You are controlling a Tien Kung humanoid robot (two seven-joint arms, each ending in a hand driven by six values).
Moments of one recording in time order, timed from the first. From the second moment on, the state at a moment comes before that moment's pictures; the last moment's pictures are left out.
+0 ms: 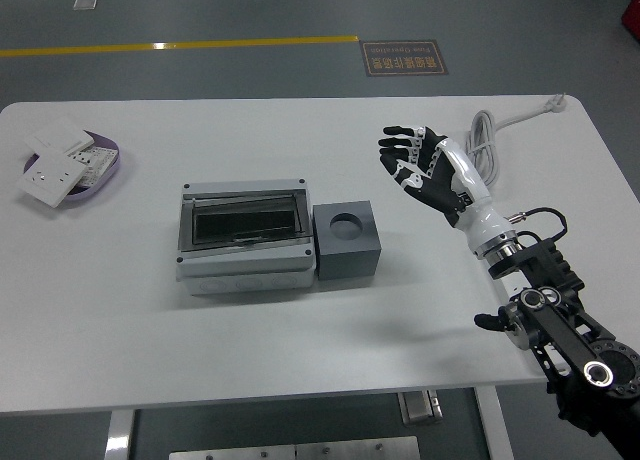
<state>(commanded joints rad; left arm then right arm) 0.05 0.12 -1.14 -0.18 1.18 -0.01 0.19 0.22 -0.18 1.16 1.33 -1.21 -0.01 0.32</state>
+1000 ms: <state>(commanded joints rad) 0.05 0.12 -1.16 -0.18 1.17 -0.01 0.17 0.18 -0.20 1.23 1.35 -1.29 0.05 0.25</state>
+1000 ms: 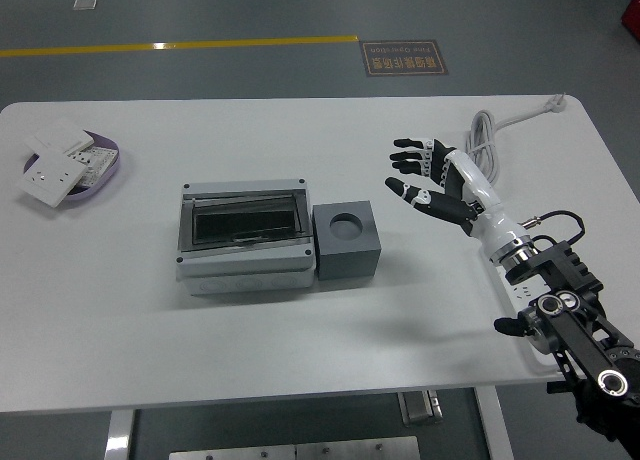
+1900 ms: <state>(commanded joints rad) 0.04 0.12 -1.13 -0.18 1.14 -0.01 0.18 0.18 -0.21 1.26 1.36 -1.26 0.03 0.26</state>
